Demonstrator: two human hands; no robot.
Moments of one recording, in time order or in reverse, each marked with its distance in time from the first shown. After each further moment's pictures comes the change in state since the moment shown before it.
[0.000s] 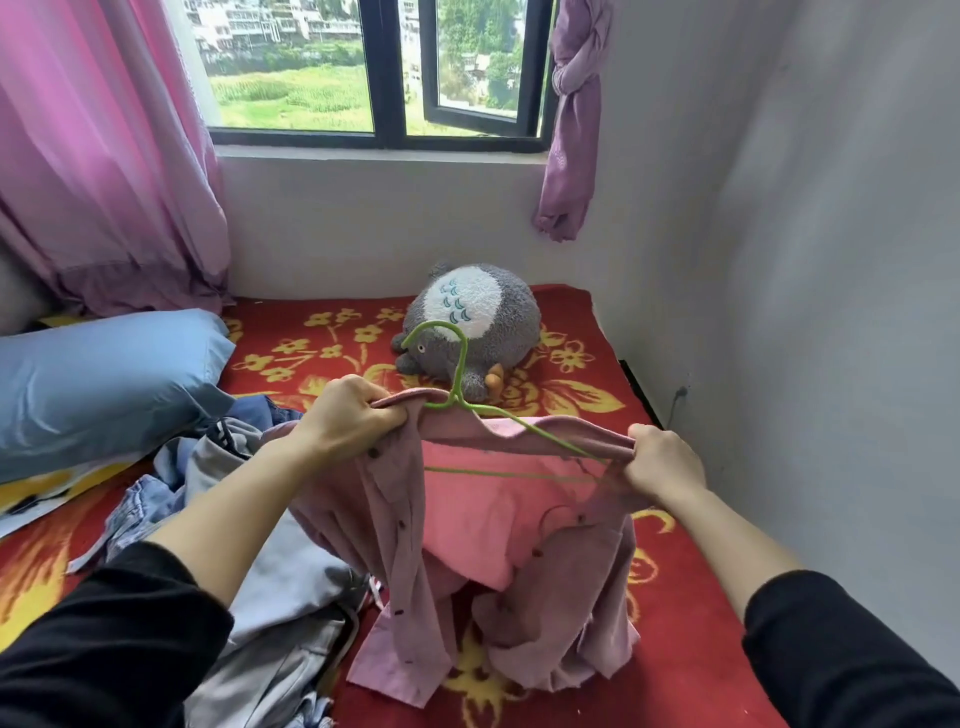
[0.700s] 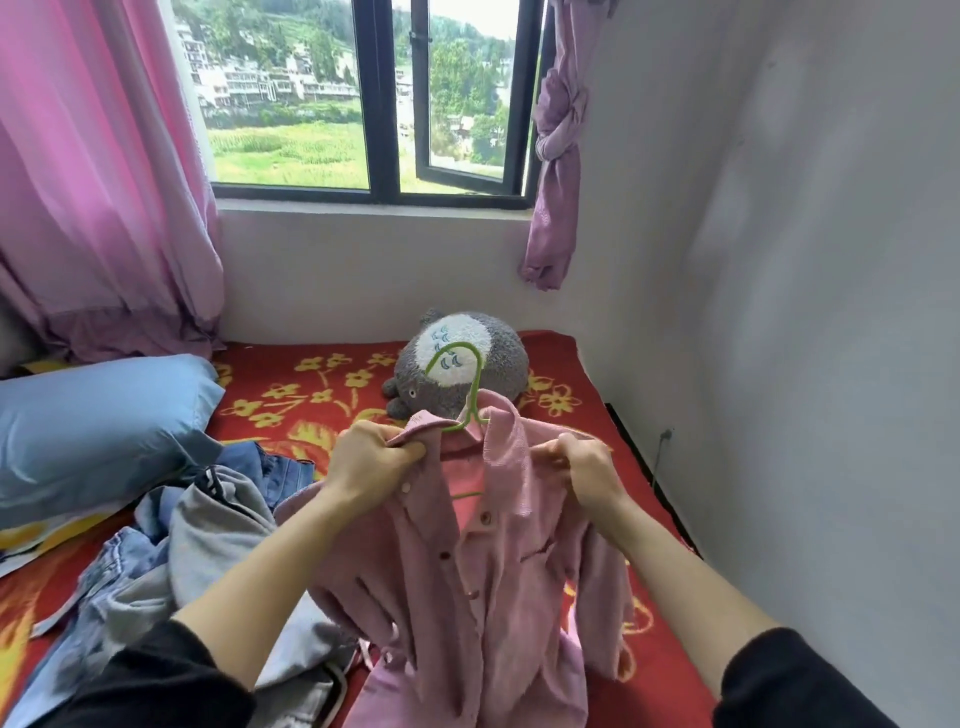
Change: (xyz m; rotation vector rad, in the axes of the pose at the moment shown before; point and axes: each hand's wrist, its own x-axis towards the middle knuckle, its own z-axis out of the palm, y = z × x) left_hand -0.010 0.032 0.012 -0.088 0.177 -0.078; right_hand -0.032 -0.097 -0.044 1.140 -0.139 -0.001
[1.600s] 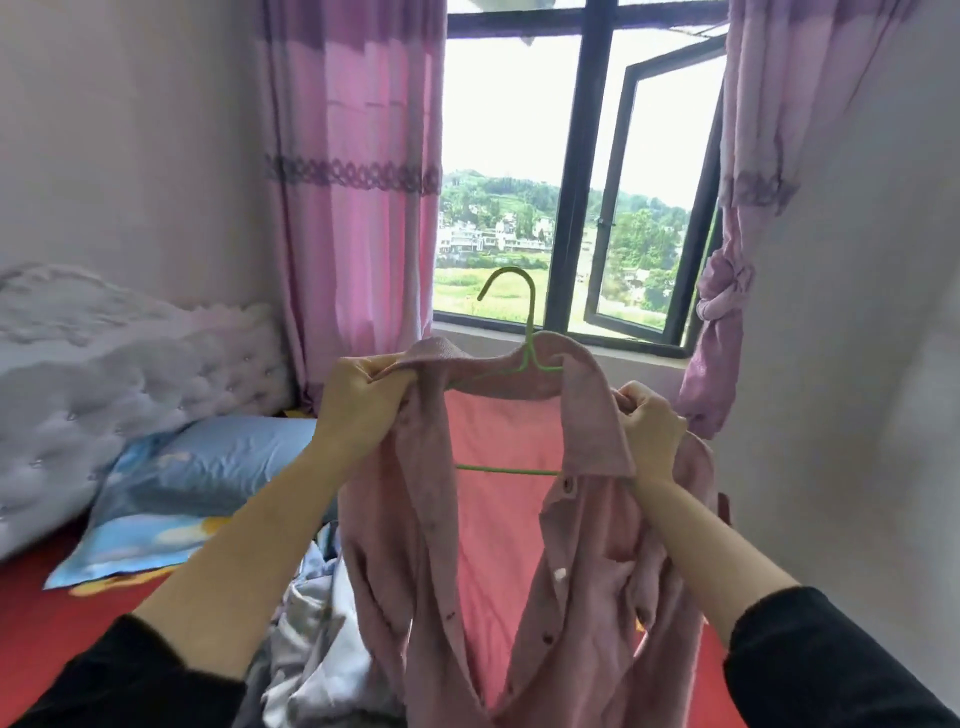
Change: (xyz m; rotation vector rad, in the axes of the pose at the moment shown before) left_hand -0.117 0.112 -0.192 -0.322 0.605 0.169; right_hand -0.023 -0.169 0.046 -0.299 0.346 -0.775
